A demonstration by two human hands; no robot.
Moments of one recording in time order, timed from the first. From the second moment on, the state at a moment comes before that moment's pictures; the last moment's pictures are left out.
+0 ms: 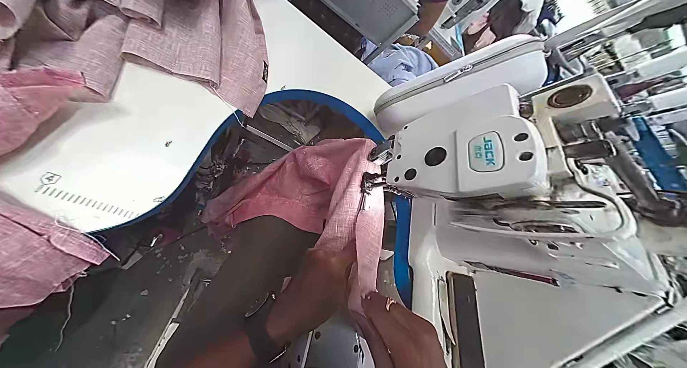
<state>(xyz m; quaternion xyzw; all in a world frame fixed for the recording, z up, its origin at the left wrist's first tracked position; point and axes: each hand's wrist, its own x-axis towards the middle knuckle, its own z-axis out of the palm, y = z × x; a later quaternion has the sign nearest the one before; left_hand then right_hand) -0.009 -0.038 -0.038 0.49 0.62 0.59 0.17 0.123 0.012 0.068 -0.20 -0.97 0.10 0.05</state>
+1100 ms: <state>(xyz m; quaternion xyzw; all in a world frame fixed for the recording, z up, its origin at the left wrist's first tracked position) -0.019 0.021 -0.048 0.48 0.66 0.57 -0.03 0.075 0.055 -0.012 -0.31 -0.89 -0.02 0.34</state>
